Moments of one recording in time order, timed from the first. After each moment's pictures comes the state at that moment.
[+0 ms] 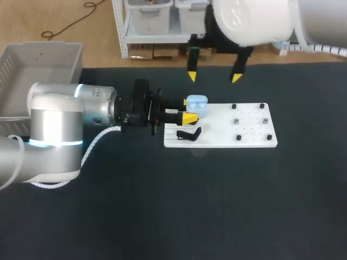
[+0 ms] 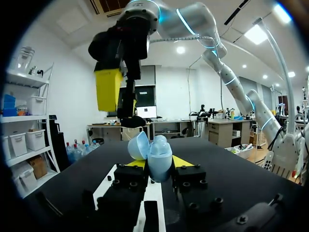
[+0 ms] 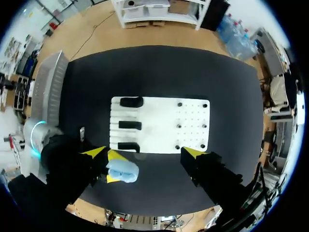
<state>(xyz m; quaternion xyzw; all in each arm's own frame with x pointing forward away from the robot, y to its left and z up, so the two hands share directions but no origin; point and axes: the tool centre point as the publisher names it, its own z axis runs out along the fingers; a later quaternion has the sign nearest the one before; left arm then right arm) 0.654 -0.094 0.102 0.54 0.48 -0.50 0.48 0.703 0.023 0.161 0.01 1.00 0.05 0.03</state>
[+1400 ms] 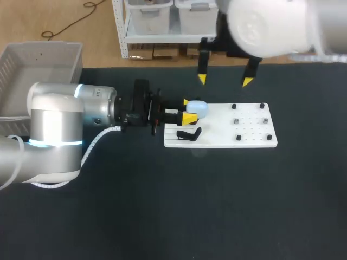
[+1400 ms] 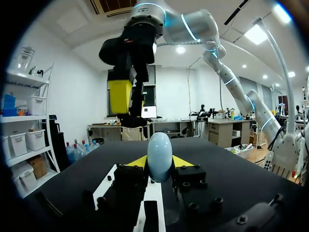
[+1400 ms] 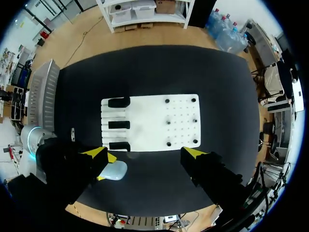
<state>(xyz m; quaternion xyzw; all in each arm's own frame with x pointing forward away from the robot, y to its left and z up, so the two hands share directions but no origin) 0.654 -0.093 0.101 0.54 0.48 -0.50 0.48 0.690 -0.002 0.170 0.04 1.00 0.04 0.05</state>
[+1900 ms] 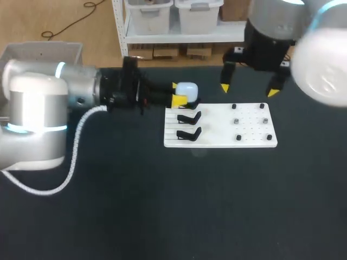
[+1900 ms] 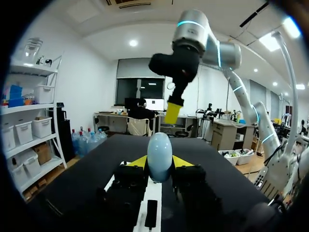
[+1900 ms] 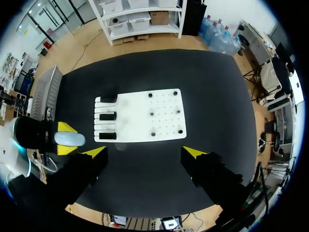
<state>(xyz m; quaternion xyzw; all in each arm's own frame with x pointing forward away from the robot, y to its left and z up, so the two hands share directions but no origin) 0.663 -0.064 0.155 0.51 0.55 -0.49 0.45 0.637 -0.041 0.180 0.06 0.99 0.05 0.11</state>
